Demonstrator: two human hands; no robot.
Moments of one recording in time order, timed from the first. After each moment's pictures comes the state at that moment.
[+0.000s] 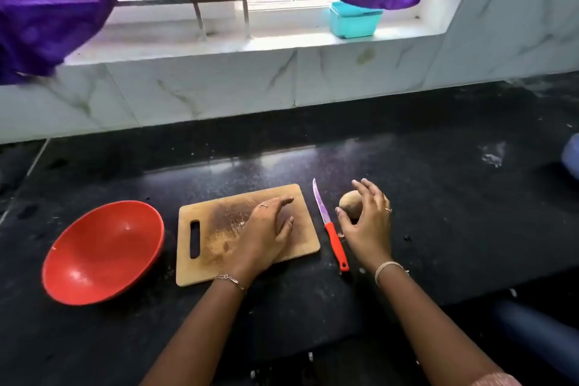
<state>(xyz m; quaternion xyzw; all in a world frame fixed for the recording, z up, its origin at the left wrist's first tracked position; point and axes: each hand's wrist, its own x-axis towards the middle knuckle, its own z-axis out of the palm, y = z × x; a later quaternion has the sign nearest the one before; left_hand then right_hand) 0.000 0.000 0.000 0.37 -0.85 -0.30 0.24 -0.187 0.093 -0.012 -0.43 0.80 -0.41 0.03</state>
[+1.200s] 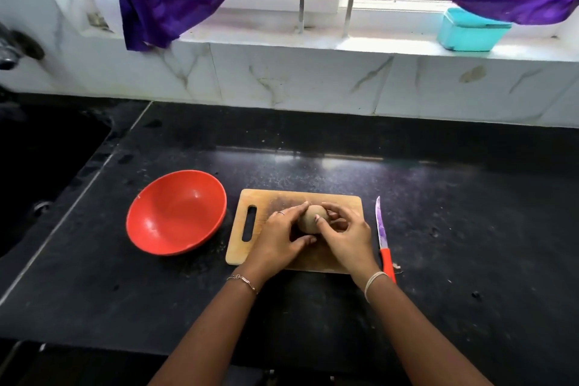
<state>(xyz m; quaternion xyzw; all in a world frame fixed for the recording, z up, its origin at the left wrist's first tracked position) 0.053 -0.013 -0.011 0.48 -0.77 -0.34 0.24 -0.102 0.023 -0.012 -0.47 0.68 -0.48 0.31</state>
